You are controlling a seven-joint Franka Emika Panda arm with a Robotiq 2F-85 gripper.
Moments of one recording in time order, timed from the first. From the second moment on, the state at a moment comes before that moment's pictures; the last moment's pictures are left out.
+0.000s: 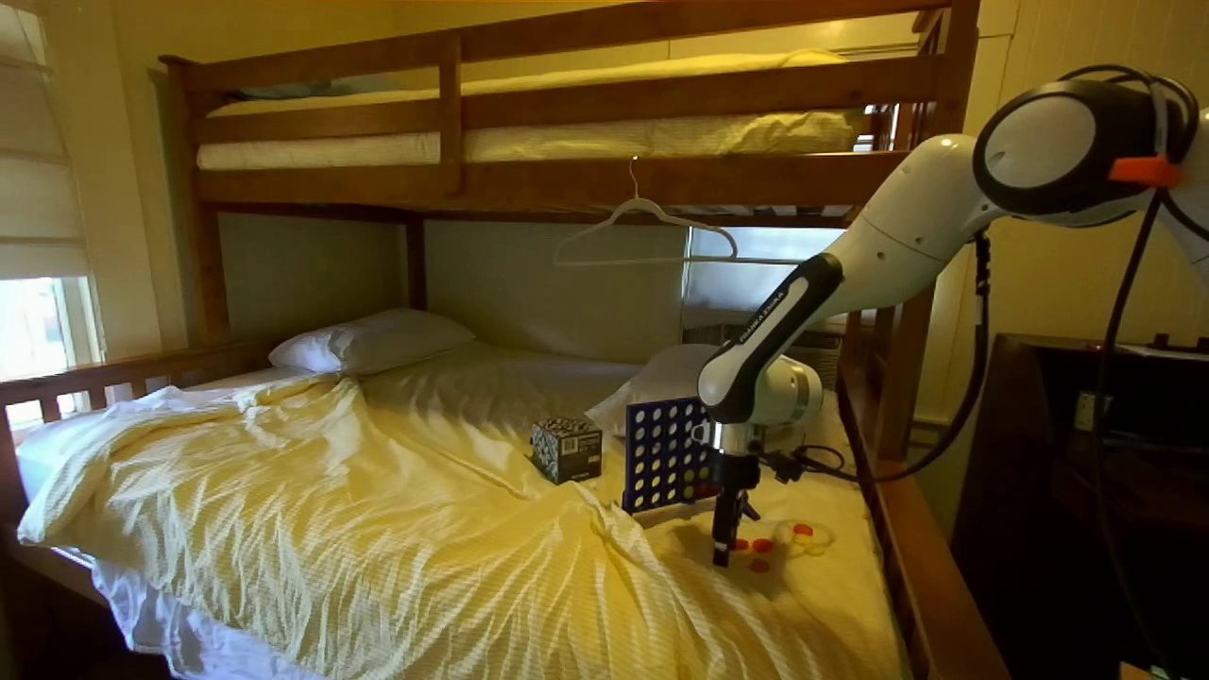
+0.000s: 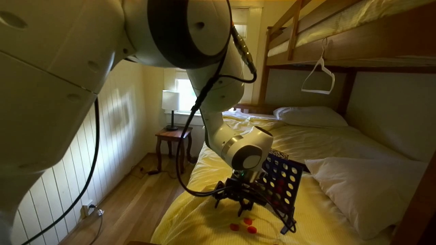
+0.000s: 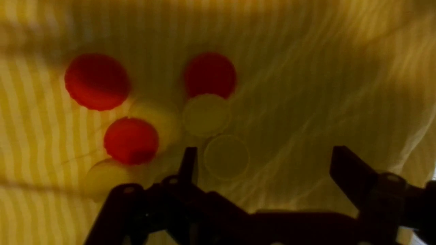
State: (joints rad) arm -0.22 0.55 0.05 -2.05 0.25 2.43 -0.77
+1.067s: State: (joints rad) arm -0.22 0.60 0.07 -2.05 0.25 2.61 -0.71
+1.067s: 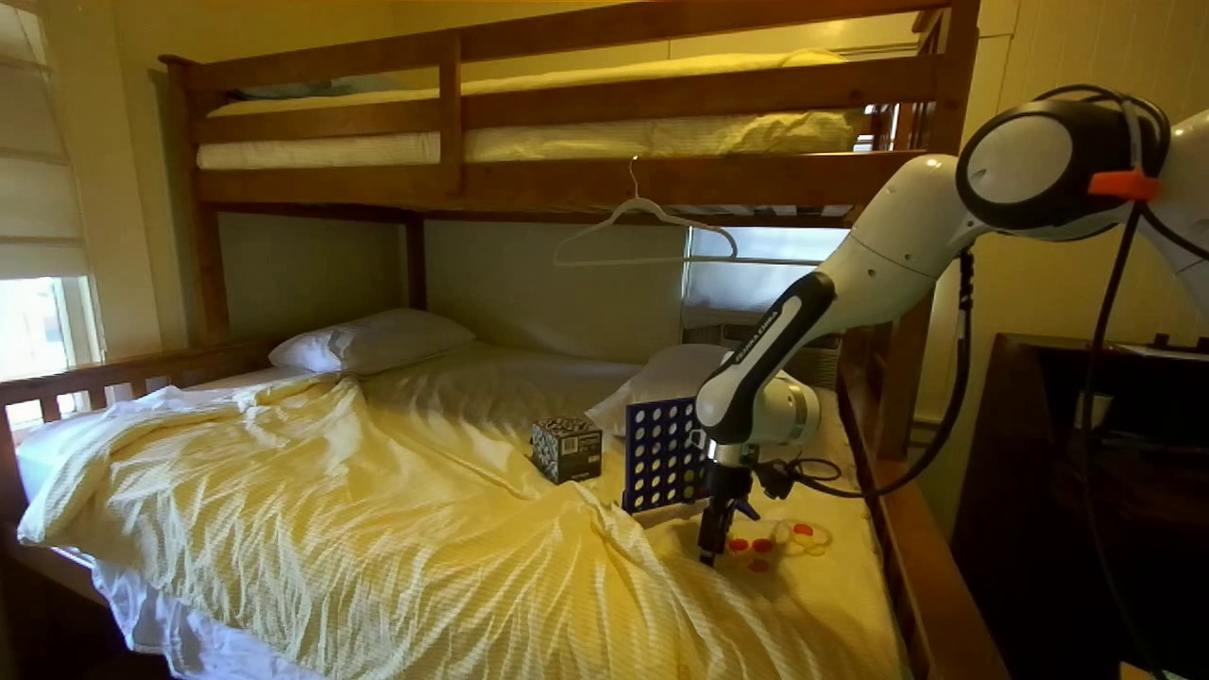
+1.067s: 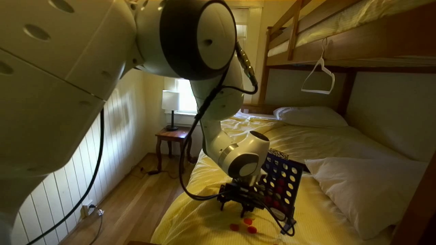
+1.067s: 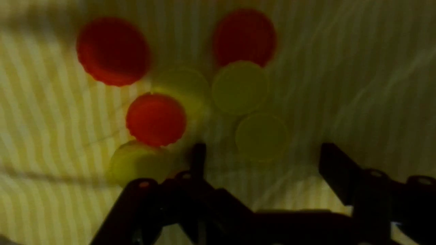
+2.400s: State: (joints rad) arm -0.23 0.60 0.07 -2.06 0.22 2.63 -0.67
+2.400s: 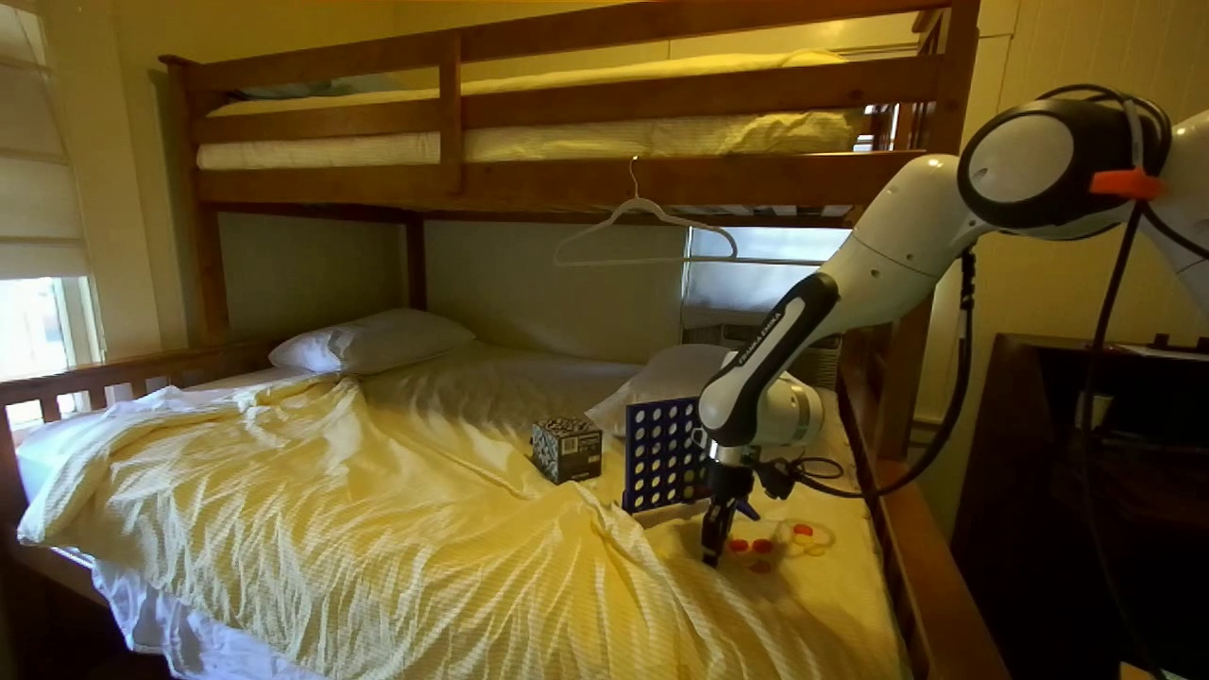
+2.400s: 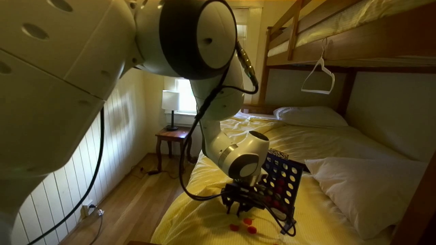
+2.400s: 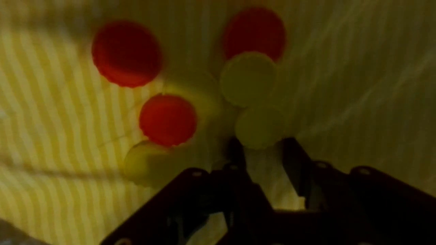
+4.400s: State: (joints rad) arm -0.21 0.55 0.06 -2.12 0.07 2.68 -0.45
